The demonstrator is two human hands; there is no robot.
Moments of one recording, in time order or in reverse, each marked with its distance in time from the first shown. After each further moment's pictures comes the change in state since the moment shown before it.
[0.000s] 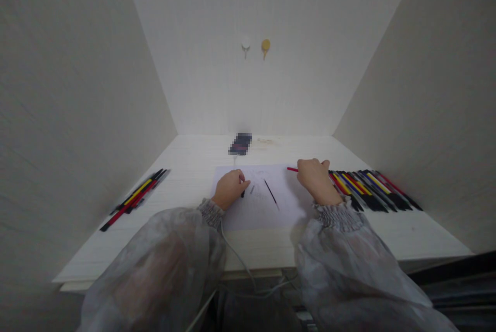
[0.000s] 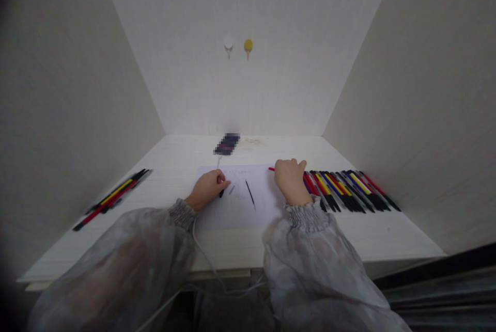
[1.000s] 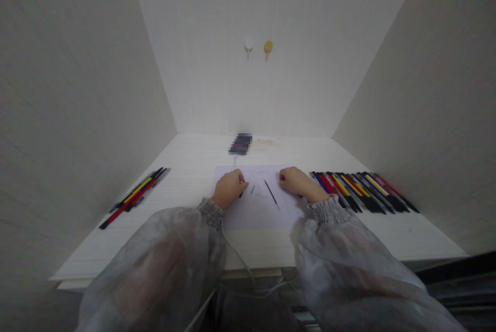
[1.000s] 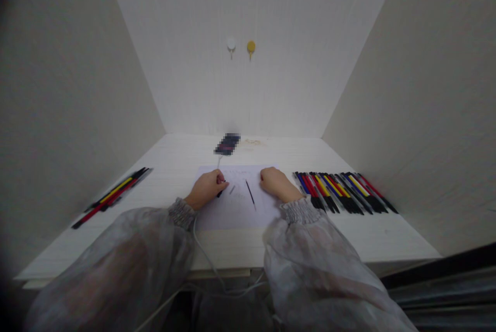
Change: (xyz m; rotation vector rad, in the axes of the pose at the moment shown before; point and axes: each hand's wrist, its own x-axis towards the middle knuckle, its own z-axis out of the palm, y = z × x) left_hand -0.001 -0.001 -0.003 0.049 -0.046 -0.029; right_hand 0.011 -0.017 0.023 0.188 -0.203 -0.356
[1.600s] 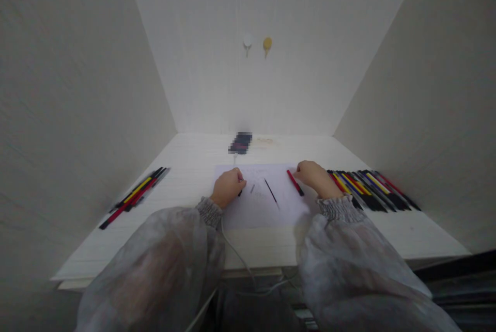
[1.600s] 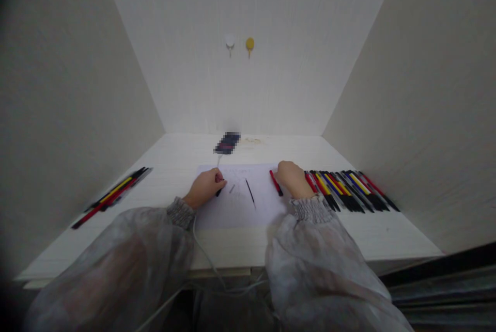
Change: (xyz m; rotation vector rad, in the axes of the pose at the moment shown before) left_hand 0.002 -0.005 0.003 0.030 0.013 -0.011; right_hand -0.003 0.027 -0.010 -0.012 -0.010 0.371
